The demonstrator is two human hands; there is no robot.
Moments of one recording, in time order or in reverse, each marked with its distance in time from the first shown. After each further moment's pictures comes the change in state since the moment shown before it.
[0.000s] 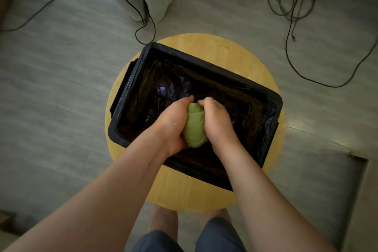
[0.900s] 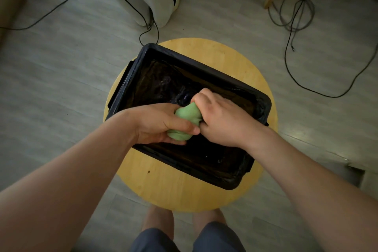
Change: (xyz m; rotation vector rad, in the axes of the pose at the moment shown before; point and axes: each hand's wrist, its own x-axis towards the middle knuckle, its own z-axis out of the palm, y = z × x) left_hand -0.018 0.024 -0.033 0.614 -0.441 0.030; right_hand 0.000 -0.024 -0.060 -1.192 -0.387 -0.833
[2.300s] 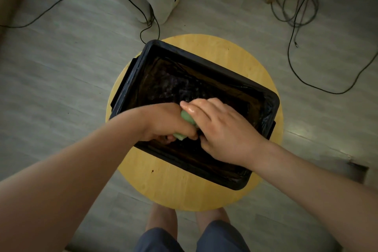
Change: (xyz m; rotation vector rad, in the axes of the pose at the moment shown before) left_hand 0.007 0.001 -0.002 0.446 0.102 -0.053; right_hand -0.019 -0.014 0.024 -0.172 0.135 -0.139
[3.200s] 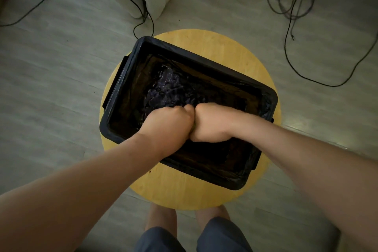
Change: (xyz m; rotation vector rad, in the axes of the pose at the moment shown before) left_hand 0.017 -0.007 0.038 1.100 0.609 0.208; right_hand 0.050 0.005 -0.018 0.362 -0.624 0.416
